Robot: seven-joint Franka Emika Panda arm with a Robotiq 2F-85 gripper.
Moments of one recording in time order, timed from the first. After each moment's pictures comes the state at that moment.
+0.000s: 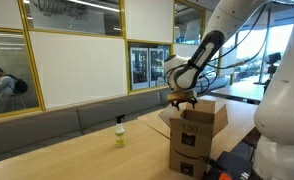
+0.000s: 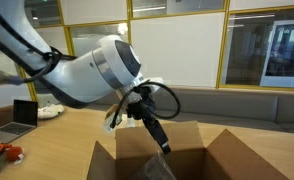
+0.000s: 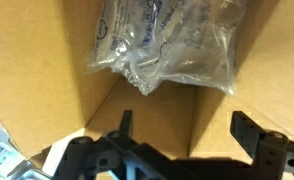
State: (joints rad) arm -0.15 -0.11 -0.12 -2.51 -0.73 2.36 1.31
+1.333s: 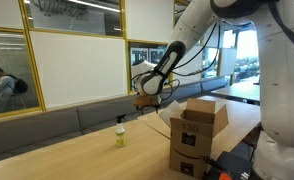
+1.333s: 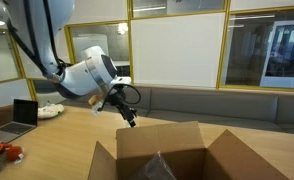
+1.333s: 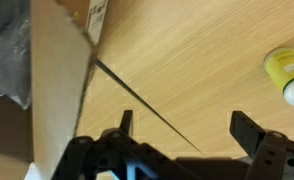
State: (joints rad) arm 0.00 0.23 0.02 -2.17 -0.61 2.46 1.31
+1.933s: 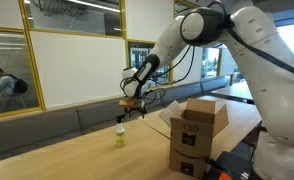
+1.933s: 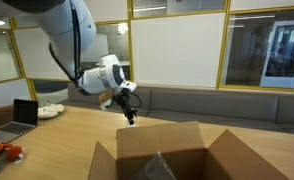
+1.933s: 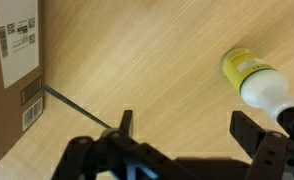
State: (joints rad) arm 0.06 0.54 -0.03 -1.79 -0.32 2.41 1.20
